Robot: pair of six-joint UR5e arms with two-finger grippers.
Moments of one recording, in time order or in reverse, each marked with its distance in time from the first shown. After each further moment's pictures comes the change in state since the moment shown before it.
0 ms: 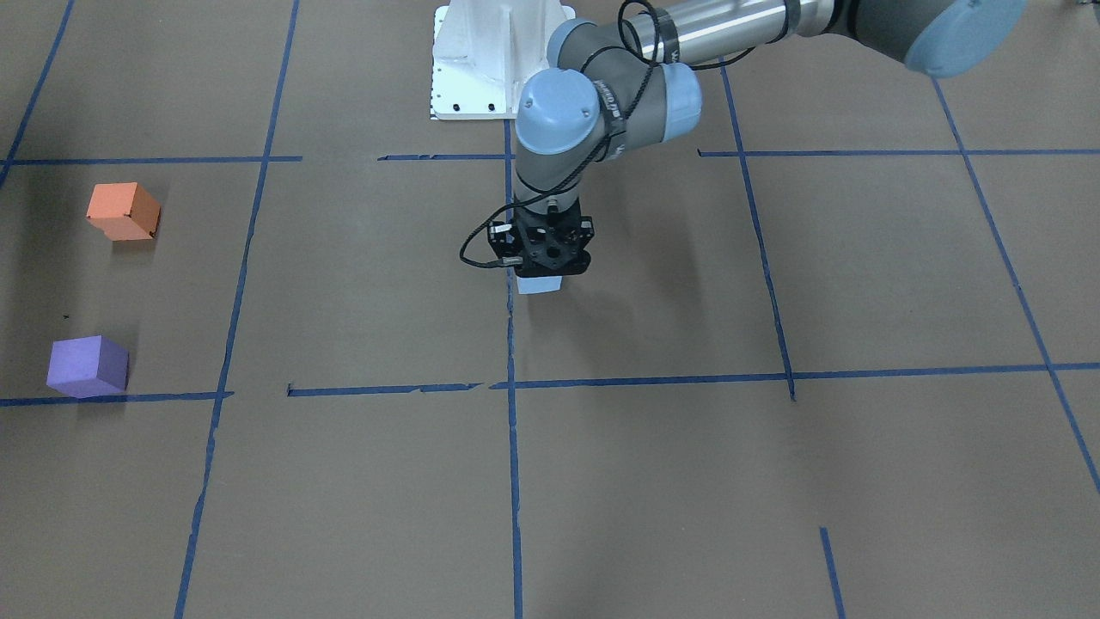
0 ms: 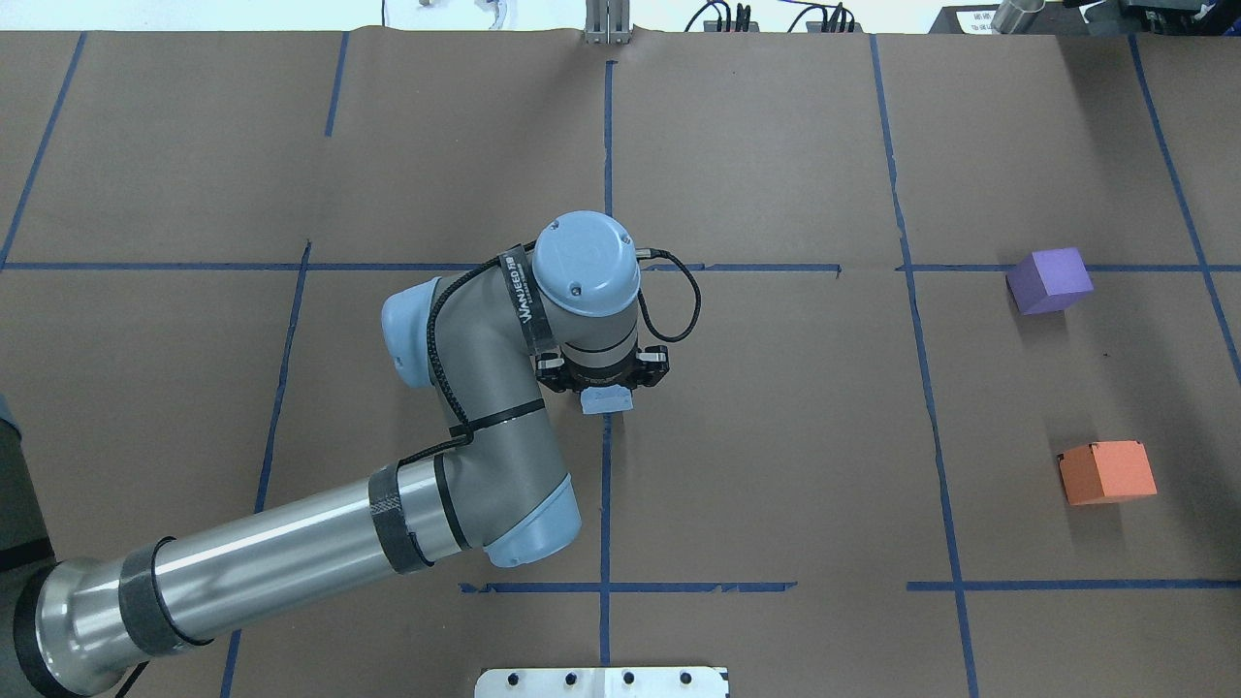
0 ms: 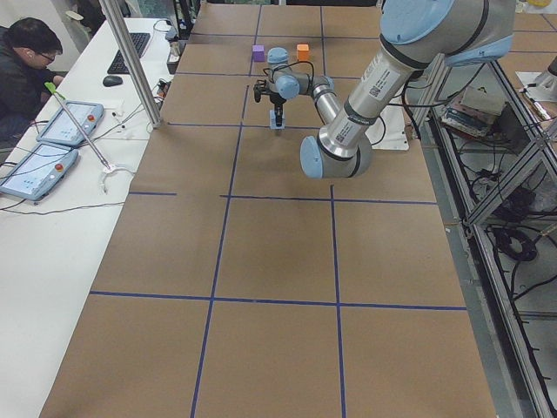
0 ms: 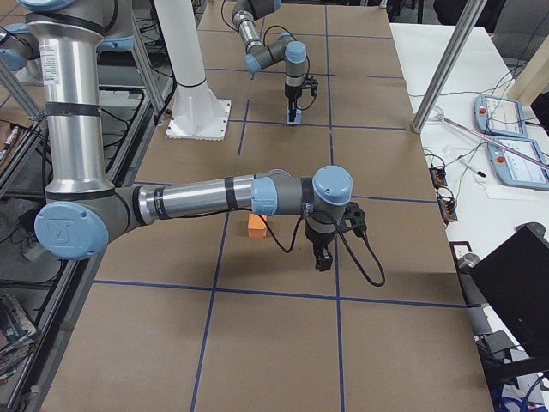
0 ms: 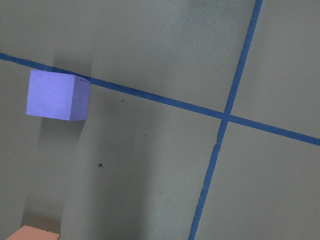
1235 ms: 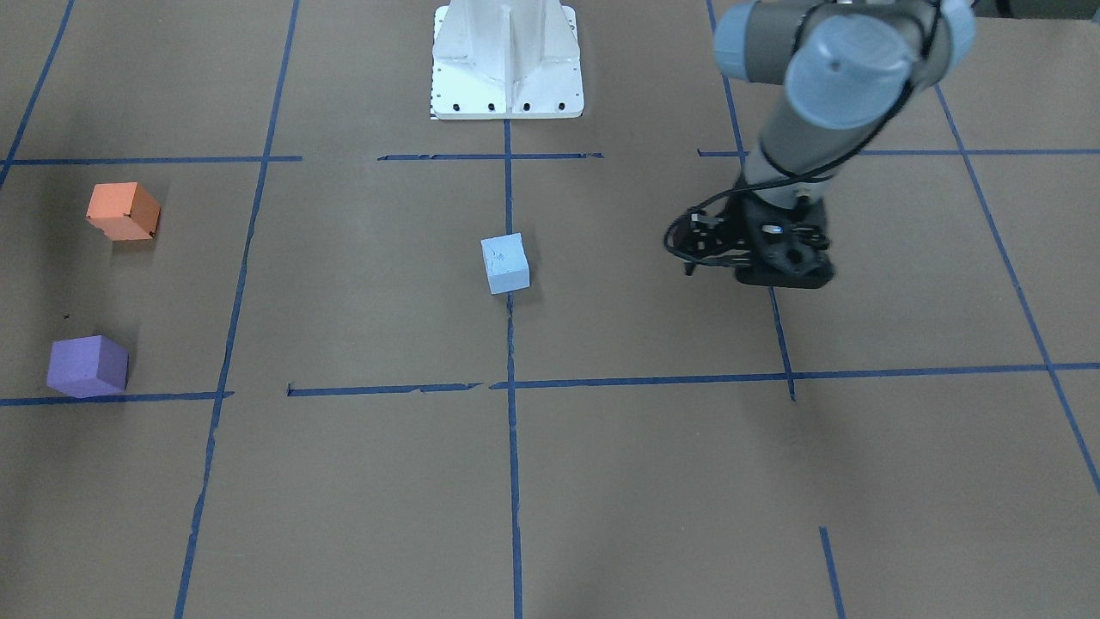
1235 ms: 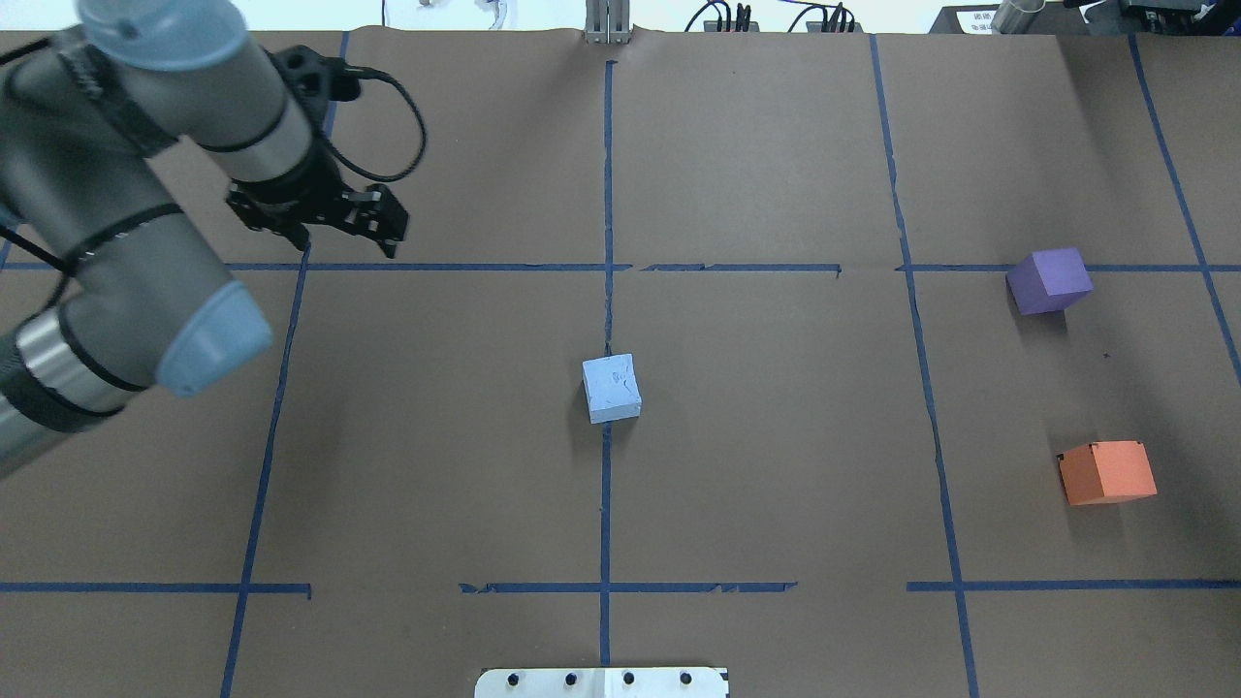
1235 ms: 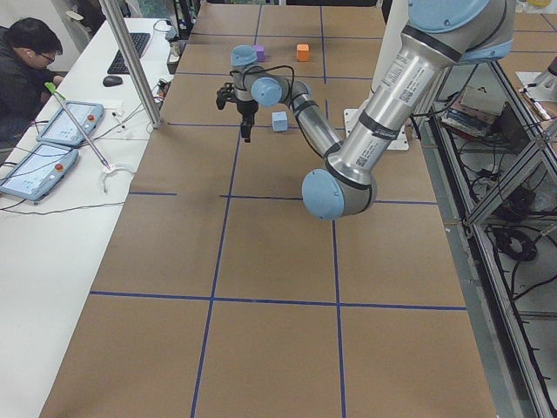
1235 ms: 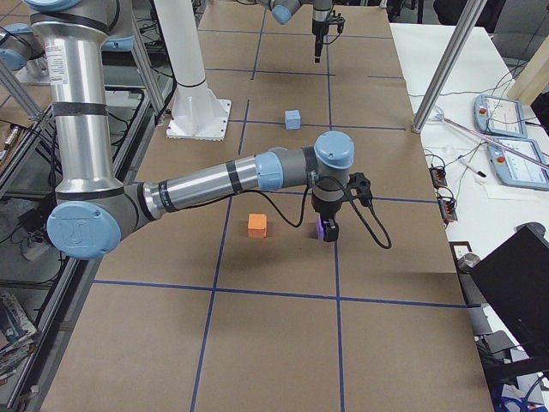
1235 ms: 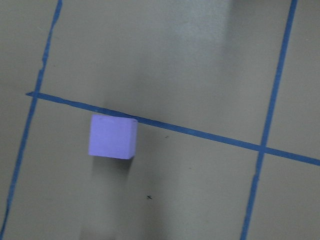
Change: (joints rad) left arm -0.463 0.406 -0.429 0.200 -0.236 0.587; right arm -0.079 0.050 0.134 0.000 0.000 0.230
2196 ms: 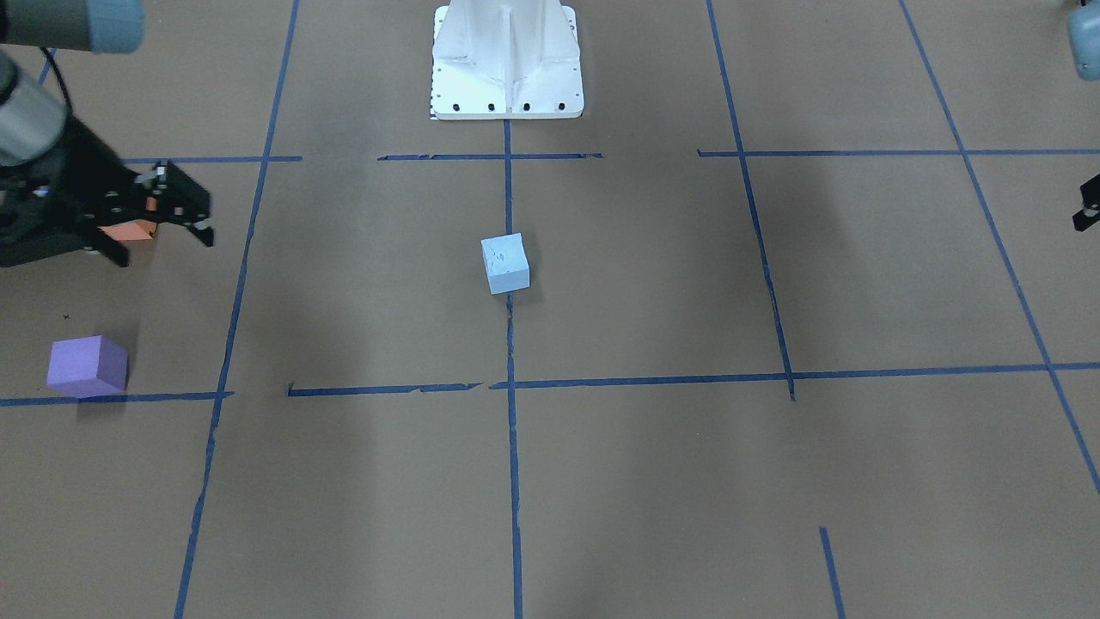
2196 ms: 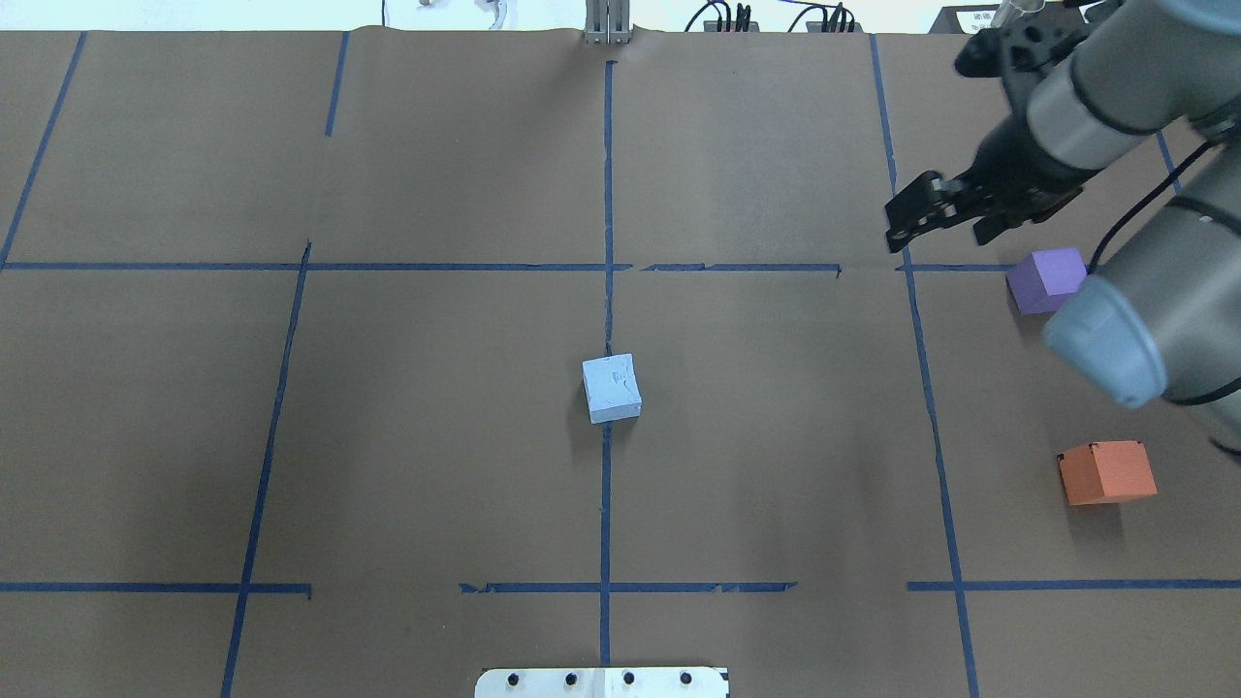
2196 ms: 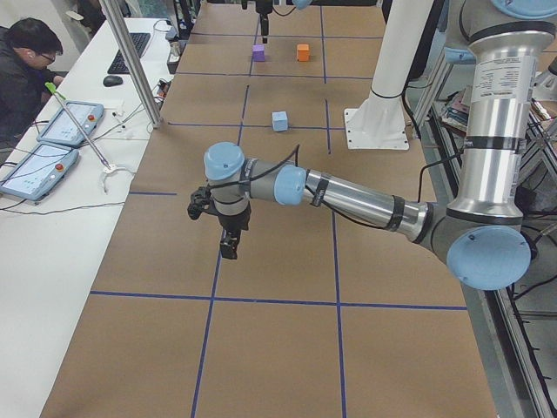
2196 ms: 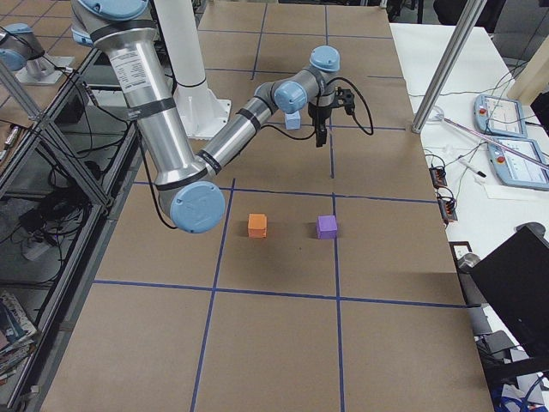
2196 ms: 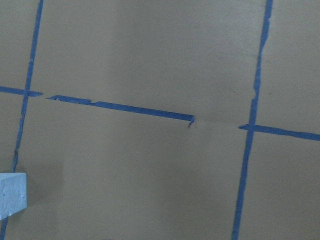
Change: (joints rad) left arm -0.539 0.510 -0.011 -0.012 -0.178 0.765; right arm -0.526 0.336 0.117 -0.011 -0.169 0.725
